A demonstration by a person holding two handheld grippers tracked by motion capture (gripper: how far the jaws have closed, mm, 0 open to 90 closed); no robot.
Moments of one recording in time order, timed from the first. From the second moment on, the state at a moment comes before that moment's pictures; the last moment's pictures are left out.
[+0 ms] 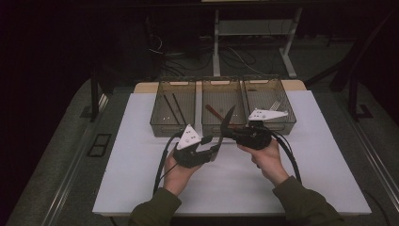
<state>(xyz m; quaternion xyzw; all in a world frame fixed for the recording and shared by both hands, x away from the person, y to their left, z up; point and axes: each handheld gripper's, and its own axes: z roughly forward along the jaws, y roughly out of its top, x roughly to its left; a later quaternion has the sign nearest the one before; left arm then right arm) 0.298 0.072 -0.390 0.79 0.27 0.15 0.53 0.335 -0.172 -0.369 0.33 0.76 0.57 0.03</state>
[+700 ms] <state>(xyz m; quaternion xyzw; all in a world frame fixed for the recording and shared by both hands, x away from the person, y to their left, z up) 0.278 0.143 -0.414 0.81 0.26 0.09 0.52 0.346 -0.251 -0.351 0.38 0.73 0.56 0.09</state>
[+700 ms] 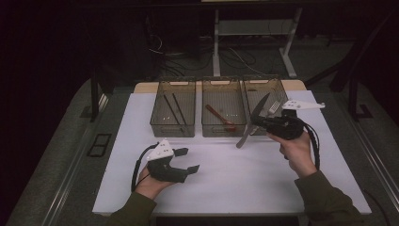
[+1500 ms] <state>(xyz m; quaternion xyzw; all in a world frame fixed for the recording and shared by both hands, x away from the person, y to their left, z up) 0.276 0.155 -0.428 0.81 0.29 0.10 0.50 0.373 -0.337 -0.277 0.42 0.70 0.54 0.20</state>
